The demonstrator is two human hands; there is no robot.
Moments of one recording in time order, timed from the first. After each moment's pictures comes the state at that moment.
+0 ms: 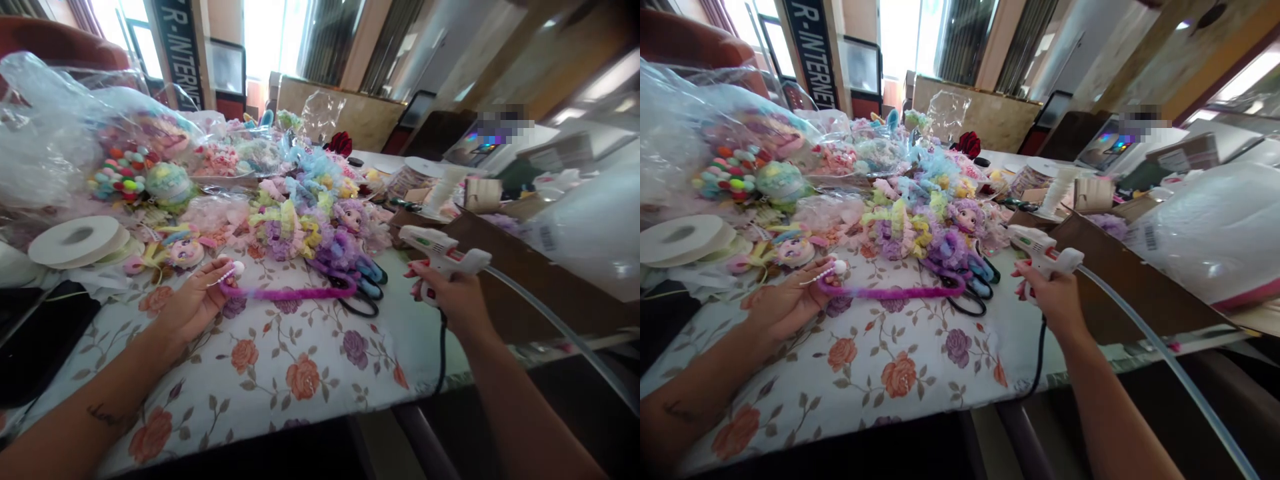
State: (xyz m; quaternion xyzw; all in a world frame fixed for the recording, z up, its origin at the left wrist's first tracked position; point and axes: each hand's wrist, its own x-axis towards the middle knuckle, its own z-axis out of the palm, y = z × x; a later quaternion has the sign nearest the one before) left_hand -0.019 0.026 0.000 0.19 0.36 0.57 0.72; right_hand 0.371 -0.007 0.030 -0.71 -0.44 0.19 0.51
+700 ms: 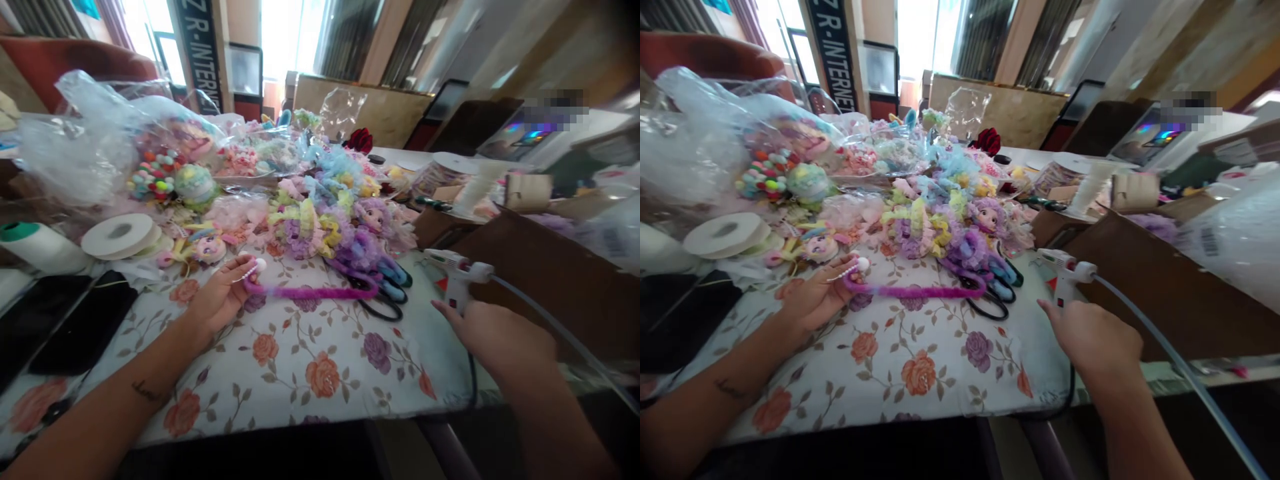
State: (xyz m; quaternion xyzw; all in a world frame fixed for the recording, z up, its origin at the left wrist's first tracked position) left_hand -0.019 0.024 0.000 0.21 0.34 0.55 0.73; right_hand 0.378 -0.030 0.022 -0.86 -0.50 -0.05 -0.01
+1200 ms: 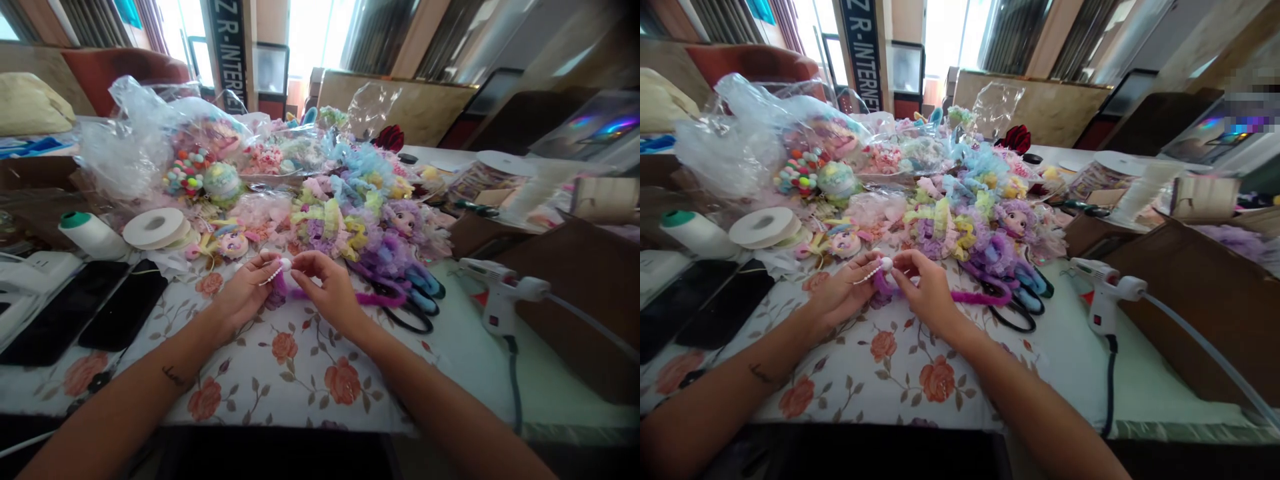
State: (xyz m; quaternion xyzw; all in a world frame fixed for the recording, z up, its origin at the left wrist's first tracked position) left_hand -0.018 0.023 -0.005 0.25 0.32 0.55 0.73; right_hand 0.149 0.023 0.010 -0.42 -0.71 0.35 0.45
